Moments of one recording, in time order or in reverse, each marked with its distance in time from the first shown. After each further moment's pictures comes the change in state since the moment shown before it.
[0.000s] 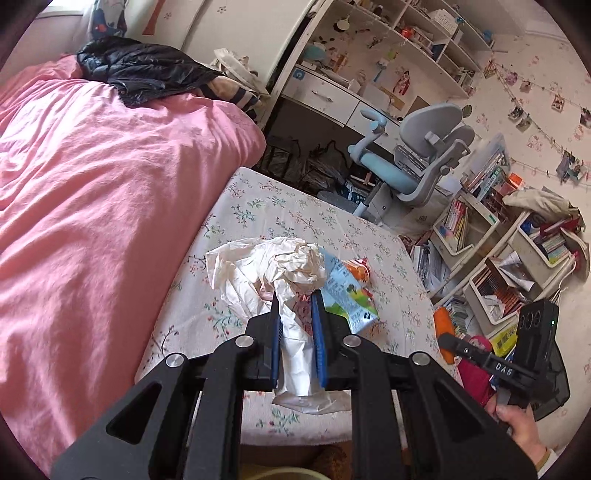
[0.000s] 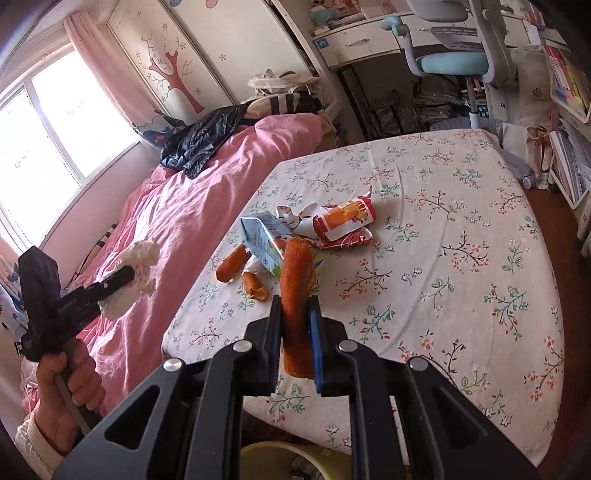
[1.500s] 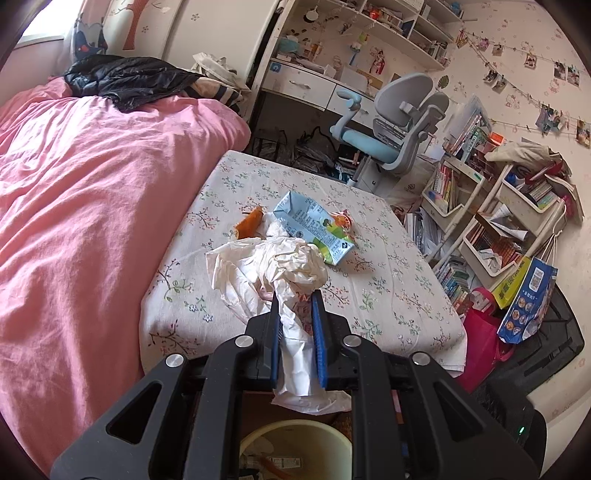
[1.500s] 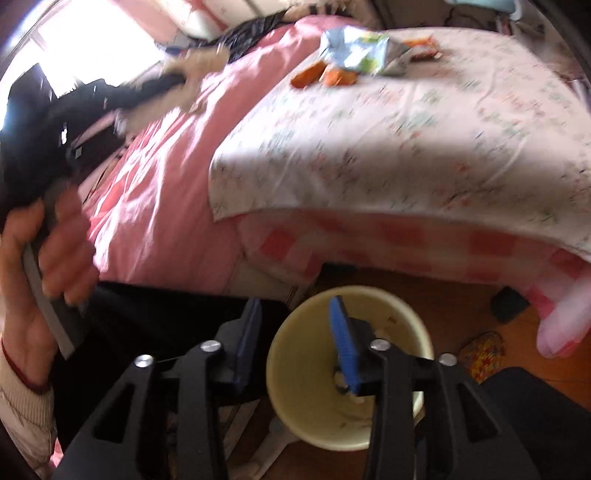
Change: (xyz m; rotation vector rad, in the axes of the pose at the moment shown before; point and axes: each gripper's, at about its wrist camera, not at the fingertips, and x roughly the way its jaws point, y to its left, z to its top) left arm -0.056 -0.029 -0.076 0.122 0.028 0.009; right arm 0.001 0.077 -0.180 -0.030 0.264 0.036
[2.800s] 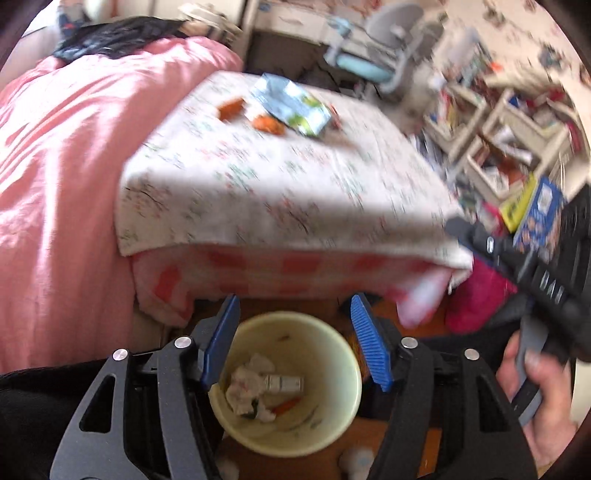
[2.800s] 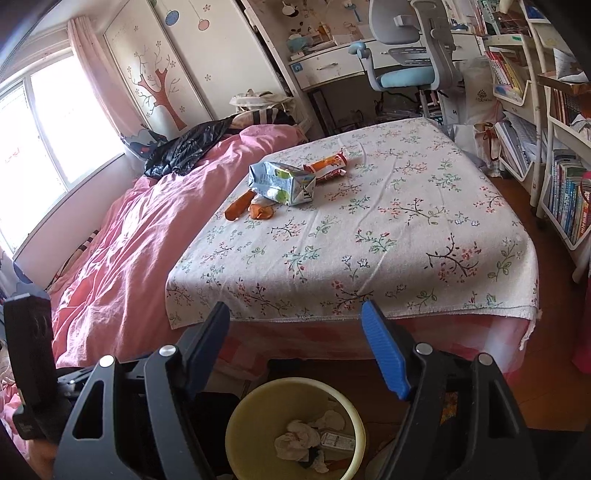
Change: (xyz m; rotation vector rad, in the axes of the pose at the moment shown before) left arm -0.007 -0.037 -0.112 0.037 0.208 0.070; right arm -0.072 -0.027 0.014 0.076 -0.386 -0.177
